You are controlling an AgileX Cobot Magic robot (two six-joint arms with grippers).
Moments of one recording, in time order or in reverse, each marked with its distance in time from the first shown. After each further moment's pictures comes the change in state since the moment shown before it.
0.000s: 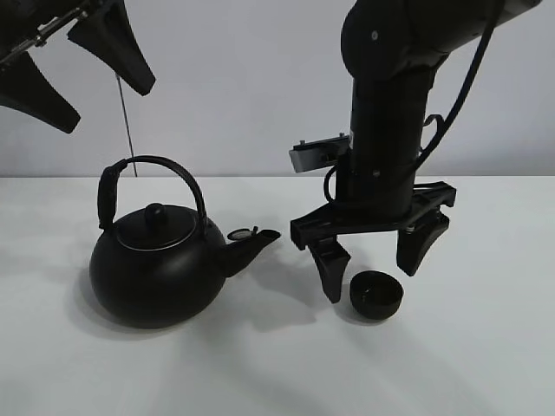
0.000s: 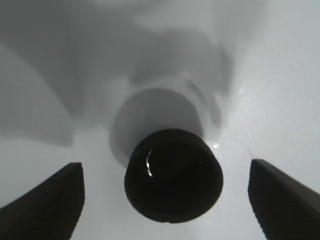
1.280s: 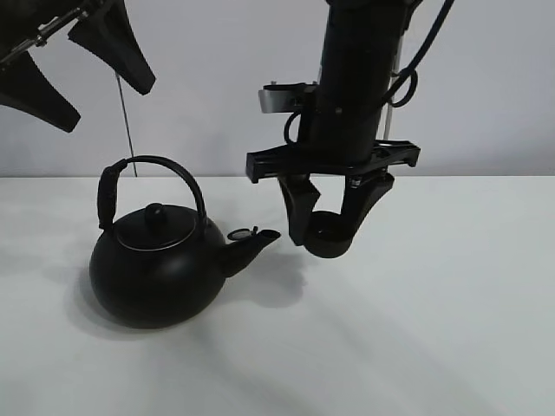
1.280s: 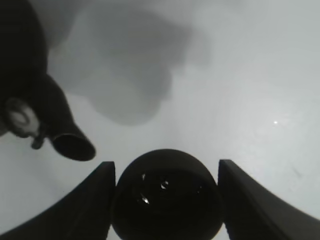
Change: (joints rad) left arm 0.000 0.000 0.000 0.000 -0.008 0.001; right arm 0.022 0.008 -0.204 0.118 0.116 -0.006
